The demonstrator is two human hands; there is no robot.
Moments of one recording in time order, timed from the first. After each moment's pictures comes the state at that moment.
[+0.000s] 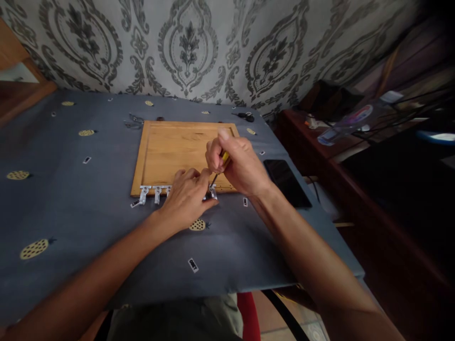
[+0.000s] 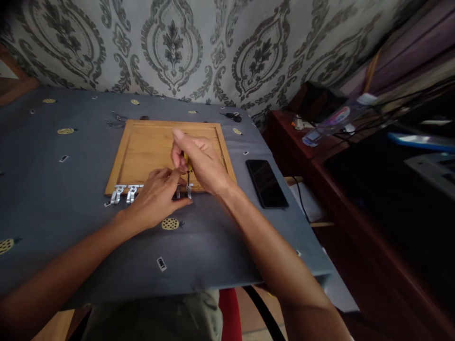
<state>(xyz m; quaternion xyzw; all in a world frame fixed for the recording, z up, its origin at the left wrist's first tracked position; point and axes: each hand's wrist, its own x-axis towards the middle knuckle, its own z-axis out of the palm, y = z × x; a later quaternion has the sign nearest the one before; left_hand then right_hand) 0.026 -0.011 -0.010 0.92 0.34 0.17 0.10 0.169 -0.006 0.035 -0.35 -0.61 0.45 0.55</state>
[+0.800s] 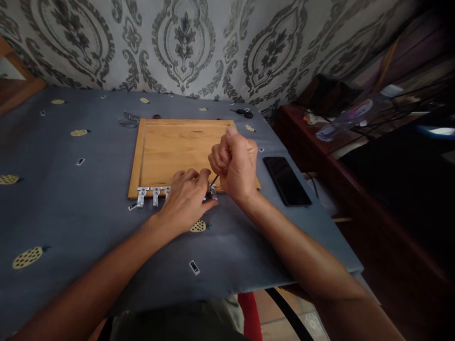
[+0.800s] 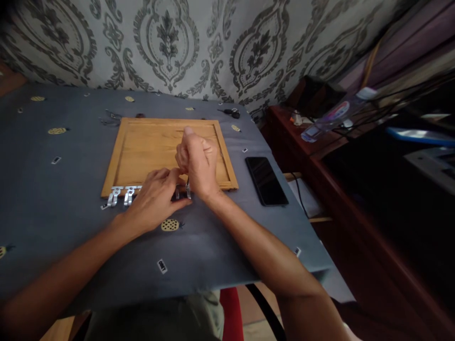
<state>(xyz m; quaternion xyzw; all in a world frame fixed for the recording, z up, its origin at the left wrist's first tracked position) 0.026 -0.011 -0.014 0.91 0.35 0.19 0.10 0.142 -0.005 0.028 -0.36 -0.45 0.39 0.71</state>
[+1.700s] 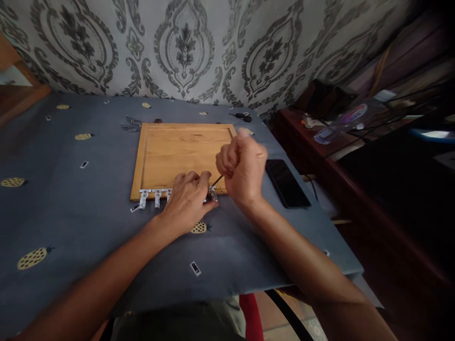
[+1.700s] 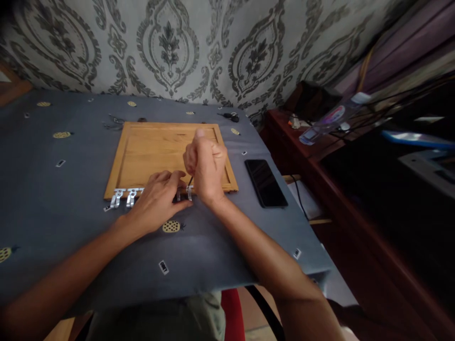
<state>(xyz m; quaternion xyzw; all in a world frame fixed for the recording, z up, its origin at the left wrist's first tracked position) 0.027 -0.011 -0.010 0.91 0.36 0.15 0.13 0.146 -0.009 0.035 -0.35 -0.45 0.34 0.75</state>
